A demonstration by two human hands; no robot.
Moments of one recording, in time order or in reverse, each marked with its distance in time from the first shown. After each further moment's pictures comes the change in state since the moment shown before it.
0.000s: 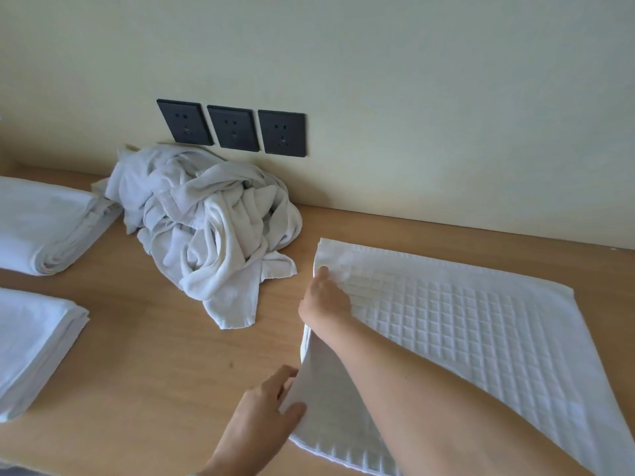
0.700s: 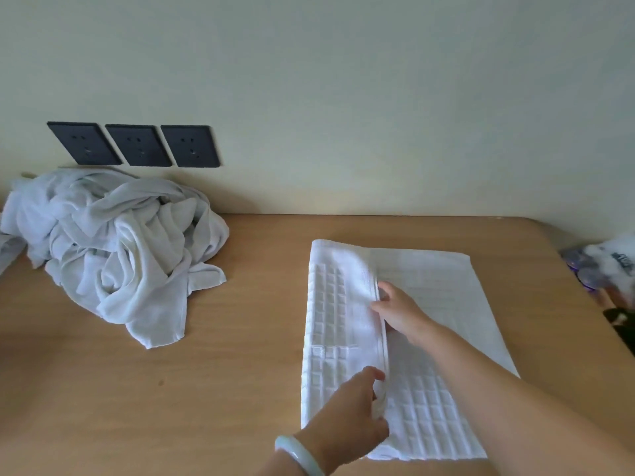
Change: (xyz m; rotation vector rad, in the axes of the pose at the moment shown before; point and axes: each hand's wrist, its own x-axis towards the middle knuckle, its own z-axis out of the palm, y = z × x) left_hand 0.003 0.120 0.137 0.048 -0.451 0.314; right_hand -0.048 0.220 -0.111 0.545 0.030 0.118
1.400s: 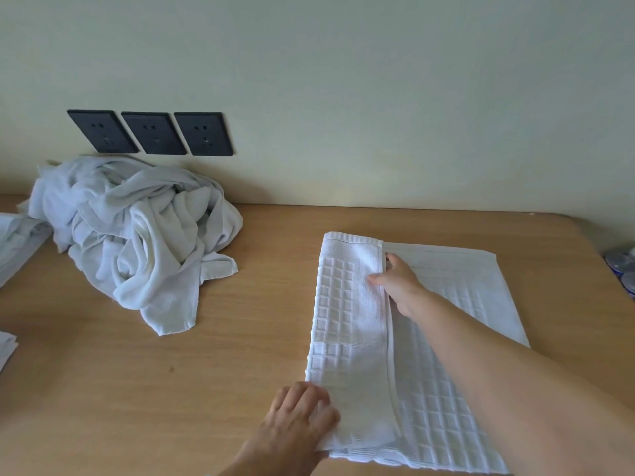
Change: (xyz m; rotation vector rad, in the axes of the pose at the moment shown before) left_hand -0.041 -0.089 -0.016 0.834 0.216 0.351; right_hand 0.056 -0.019 0.010 0.304 0.020 0.054
